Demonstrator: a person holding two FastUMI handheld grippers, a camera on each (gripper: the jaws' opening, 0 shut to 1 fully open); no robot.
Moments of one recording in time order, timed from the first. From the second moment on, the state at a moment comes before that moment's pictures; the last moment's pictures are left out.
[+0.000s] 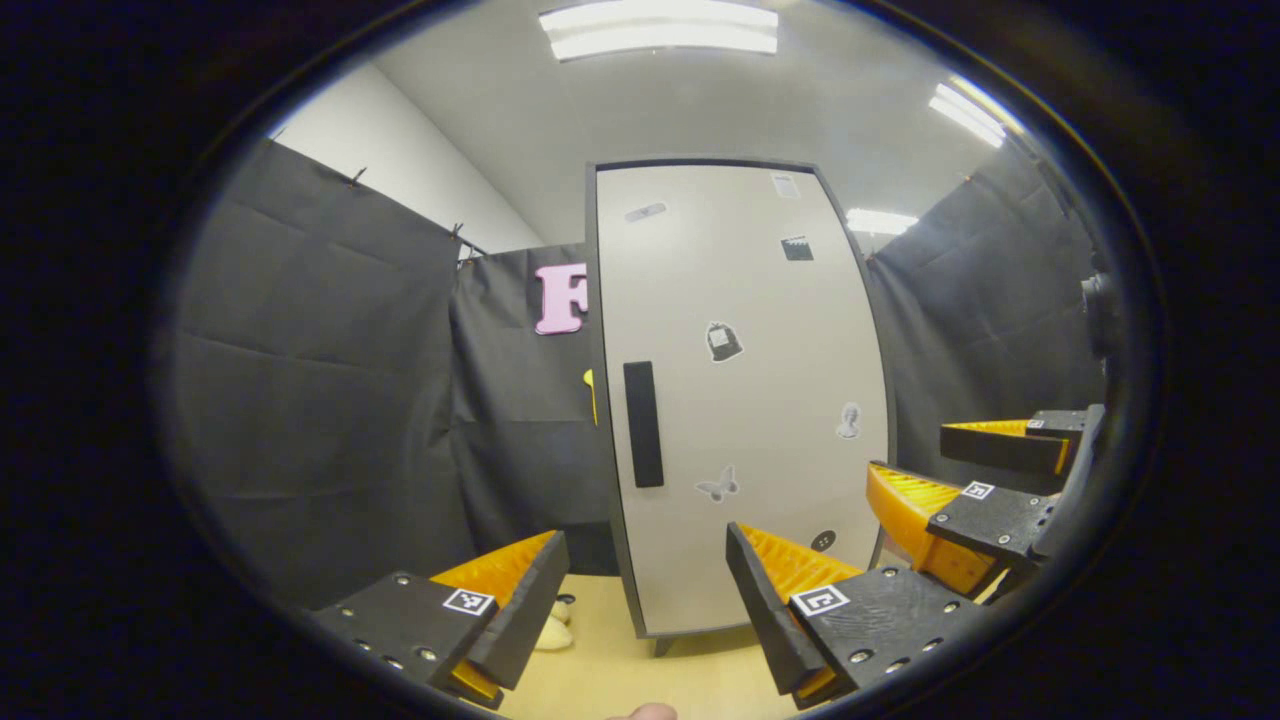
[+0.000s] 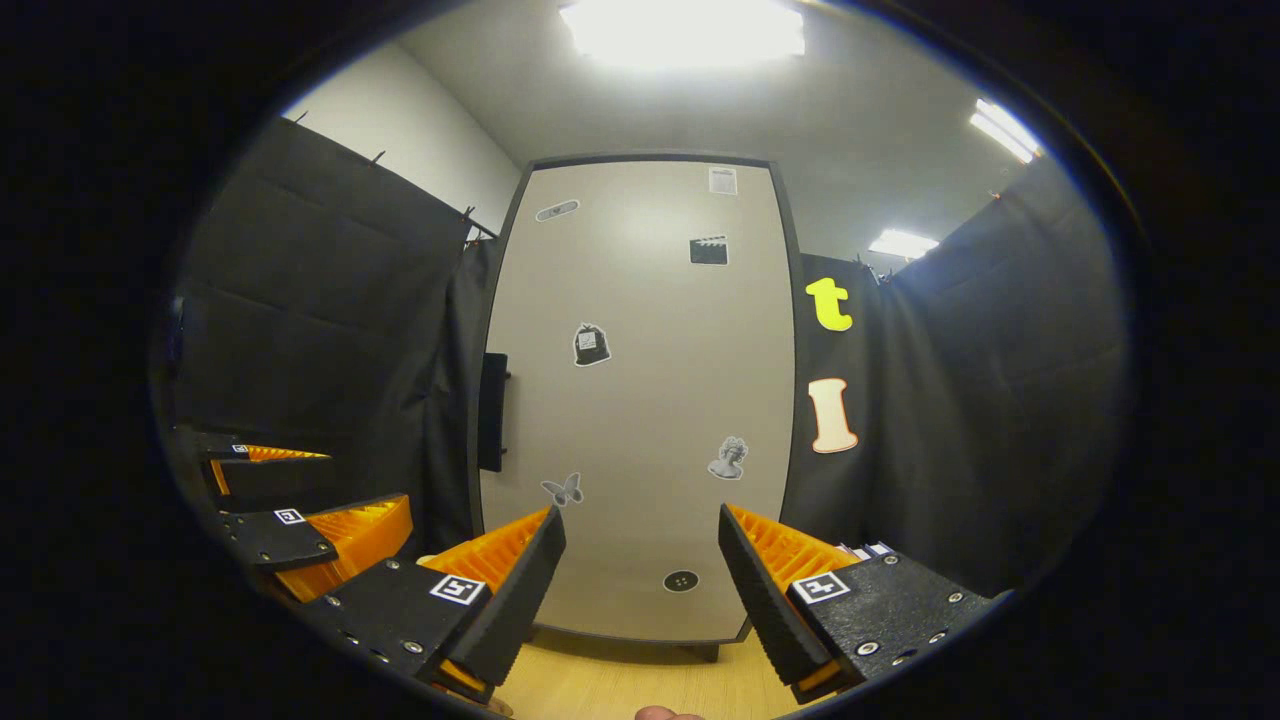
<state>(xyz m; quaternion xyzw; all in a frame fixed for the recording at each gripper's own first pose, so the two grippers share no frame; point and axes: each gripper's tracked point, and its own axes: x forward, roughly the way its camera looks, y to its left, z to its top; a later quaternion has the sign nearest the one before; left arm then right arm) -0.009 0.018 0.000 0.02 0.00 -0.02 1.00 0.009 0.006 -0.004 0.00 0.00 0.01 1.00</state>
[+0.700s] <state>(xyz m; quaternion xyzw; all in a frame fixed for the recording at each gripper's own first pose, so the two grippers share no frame) -0.013 0.023 -0.006 0.01 0.00 -0.01 1.00 0.022 -0.002 -0.011 -0.01 0.01 0.01 1.00</state>
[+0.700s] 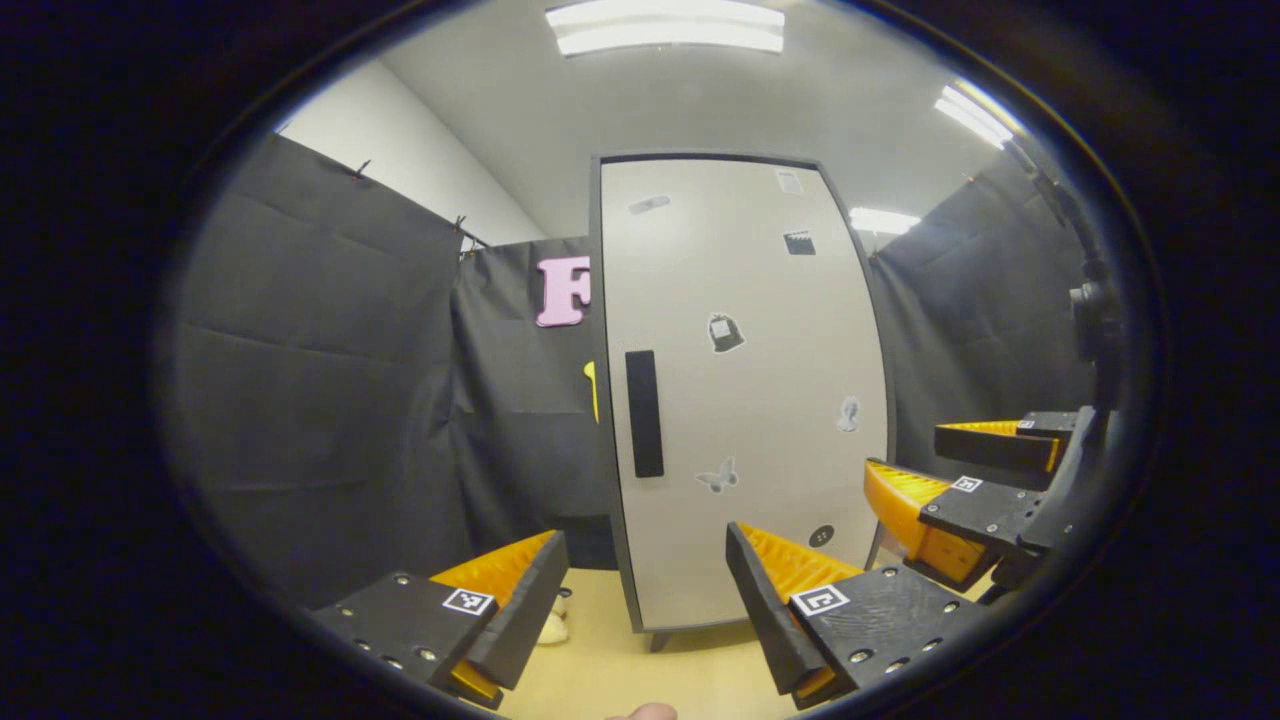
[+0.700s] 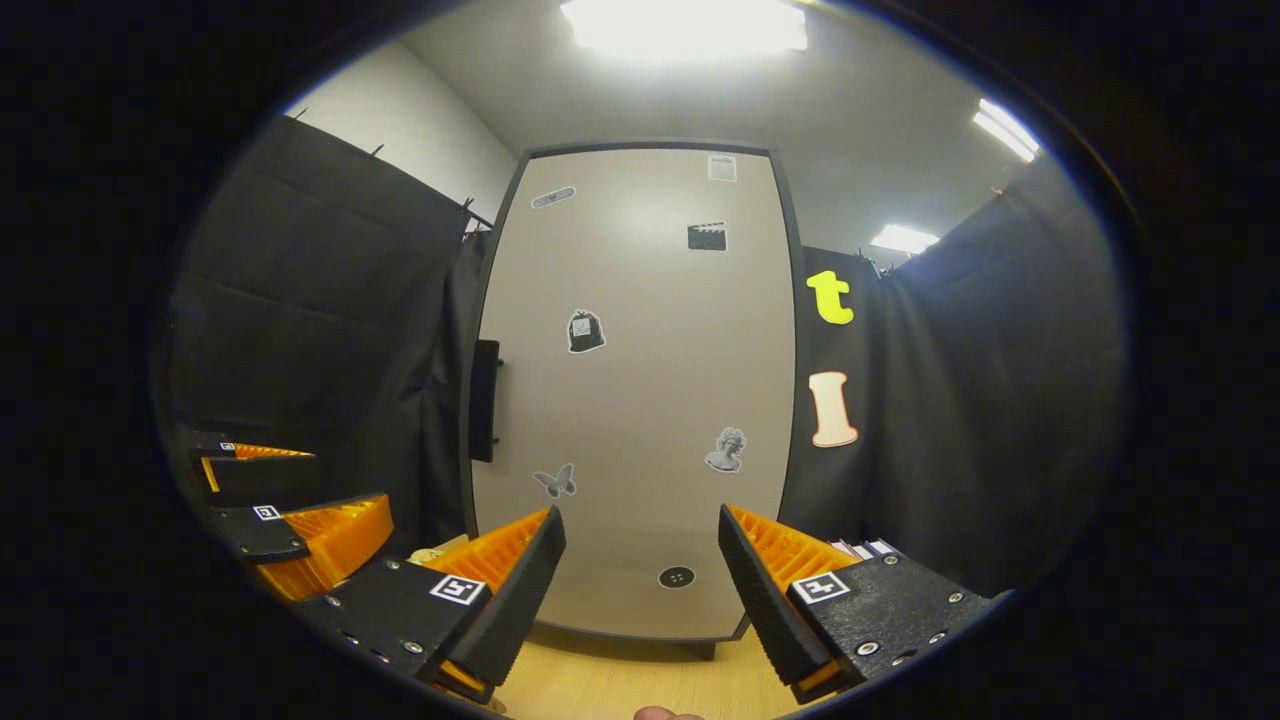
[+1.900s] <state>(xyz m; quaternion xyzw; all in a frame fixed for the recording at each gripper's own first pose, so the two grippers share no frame) -0.077 0.063 -0.043 0.04 0.03 0.00 1.00 0.150 0.127 0.019 0.02 0.01 0.09 1.00</state>
